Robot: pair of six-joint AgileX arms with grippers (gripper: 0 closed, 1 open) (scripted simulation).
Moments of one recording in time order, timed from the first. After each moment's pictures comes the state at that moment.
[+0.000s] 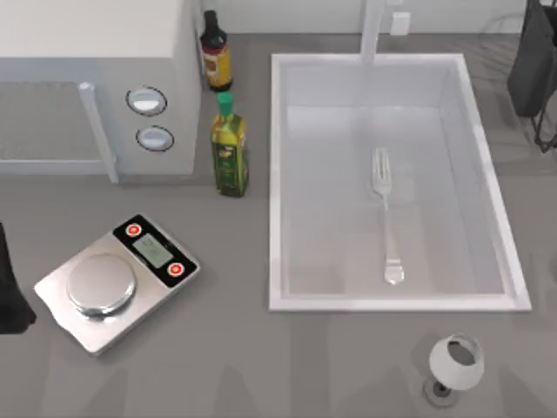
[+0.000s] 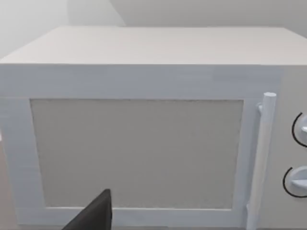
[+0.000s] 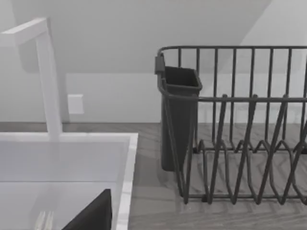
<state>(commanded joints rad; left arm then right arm) 0.00 0.00 0.00 0.00 0.00 0.00 0.00 0.00 0.00 0.00 0.00 0.00</state>
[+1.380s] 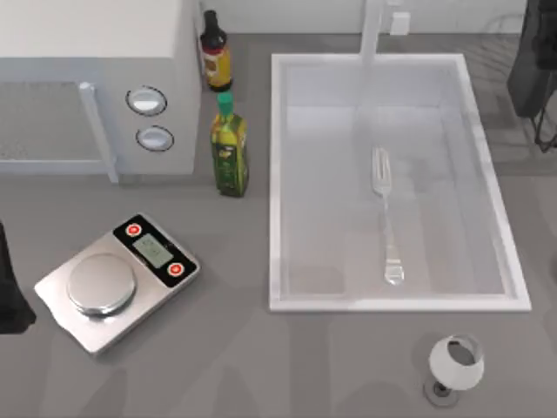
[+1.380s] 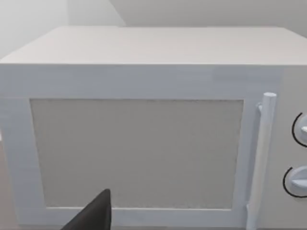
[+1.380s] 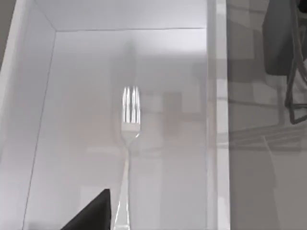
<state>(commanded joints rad) 0.00 0.00 0.00 0.00 0.00 0.00 0.18 1.42 1.37 -0.78 0.01 0.19</state>
